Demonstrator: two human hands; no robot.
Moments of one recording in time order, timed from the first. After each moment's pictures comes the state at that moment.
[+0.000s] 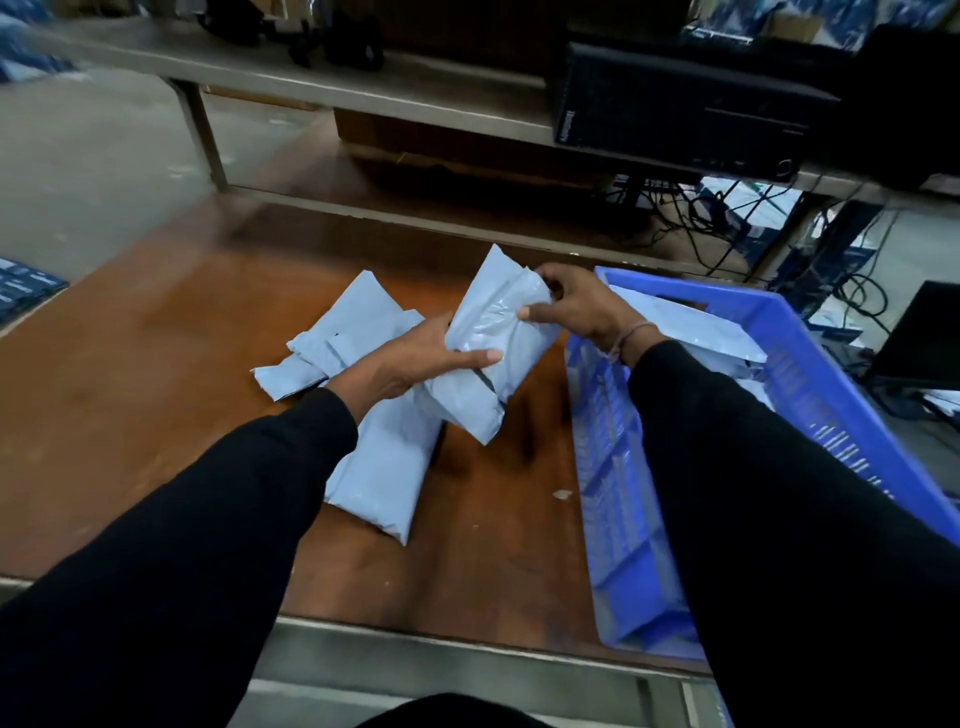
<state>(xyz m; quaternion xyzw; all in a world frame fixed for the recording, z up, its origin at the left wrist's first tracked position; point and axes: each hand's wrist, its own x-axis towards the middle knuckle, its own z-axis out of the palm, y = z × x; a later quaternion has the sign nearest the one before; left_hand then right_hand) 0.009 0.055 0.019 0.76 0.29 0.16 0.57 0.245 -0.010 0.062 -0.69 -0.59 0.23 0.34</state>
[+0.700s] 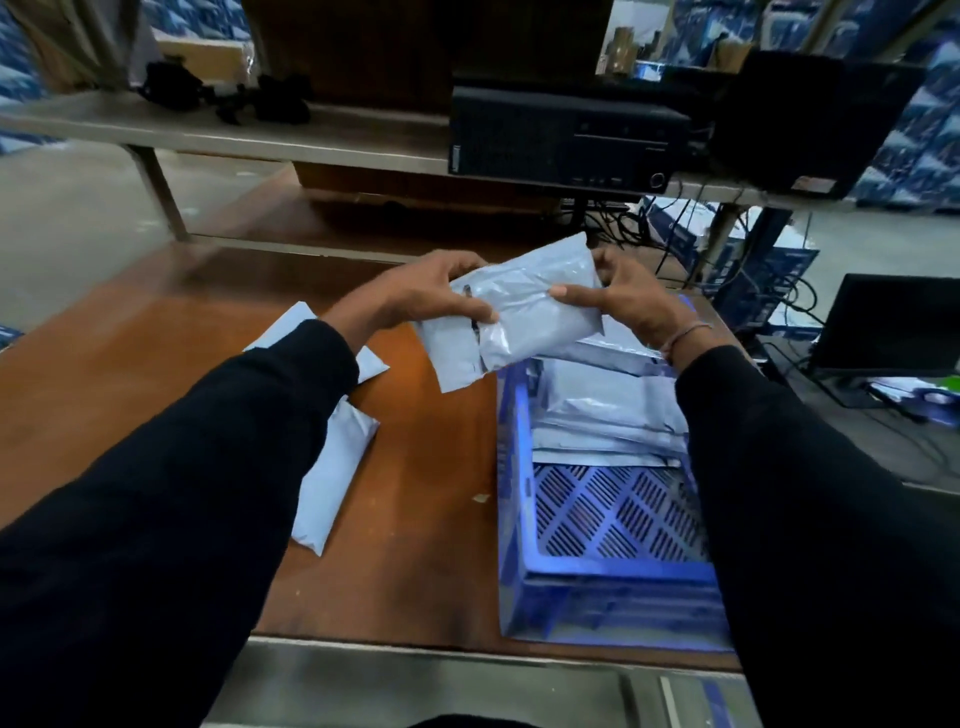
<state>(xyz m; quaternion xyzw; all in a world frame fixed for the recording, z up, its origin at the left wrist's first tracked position) 0.117 0.007 0.128 0.88 0.24 0.14 0.39 0.372 -0.131 0.111 -0.68 -0.50 0.25 0.48</state>
